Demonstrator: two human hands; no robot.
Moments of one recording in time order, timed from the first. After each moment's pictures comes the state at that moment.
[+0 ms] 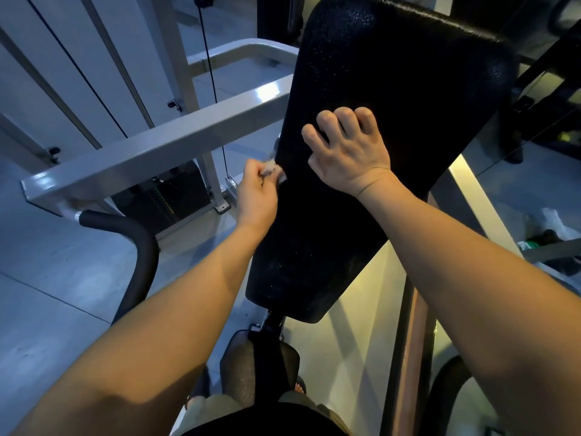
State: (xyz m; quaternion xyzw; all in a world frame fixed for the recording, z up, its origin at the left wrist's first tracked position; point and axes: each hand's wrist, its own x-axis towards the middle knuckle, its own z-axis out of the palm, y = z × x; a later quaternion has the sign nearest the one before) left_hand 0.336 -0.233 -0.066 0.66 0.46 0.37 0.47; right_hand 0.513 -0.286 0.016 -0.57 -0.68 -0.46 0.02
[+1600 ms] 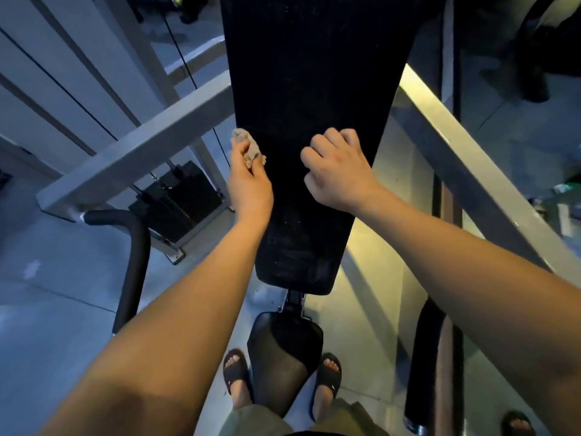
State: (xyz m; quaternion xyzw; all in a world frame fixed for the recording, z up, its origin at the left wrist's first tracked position) left_hand 0.353 -0.312 -0.048 0.66 0.52 0.39 0.38; right_hand 0.499 -0.408 -0.020 -0.70 -0.68 -0.20 0.11
